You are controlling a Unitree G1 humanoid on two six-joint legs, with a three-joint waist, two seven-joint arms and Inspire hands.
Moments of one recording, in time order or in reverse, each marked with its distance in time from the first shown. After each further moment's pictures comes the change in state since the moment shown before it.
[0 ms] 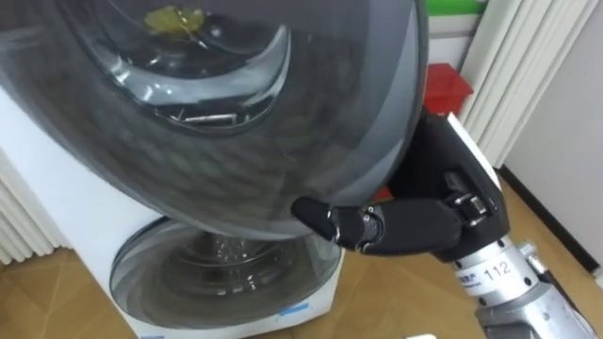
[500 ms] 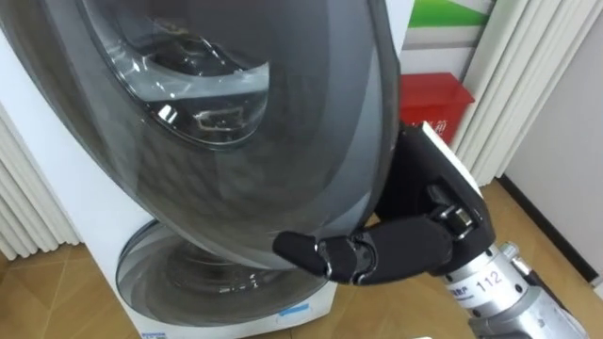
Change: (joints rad) left arm 0.008 0.002 0.001 0.003 0.001 -0.003 -0.018; right arm 0.005 -0.022 0.024 -0.001 0.040 -0.003 0.110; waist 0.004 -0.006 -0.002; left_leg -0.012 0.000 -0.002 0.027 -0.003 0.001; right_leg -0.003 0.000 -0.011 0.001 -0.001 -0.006
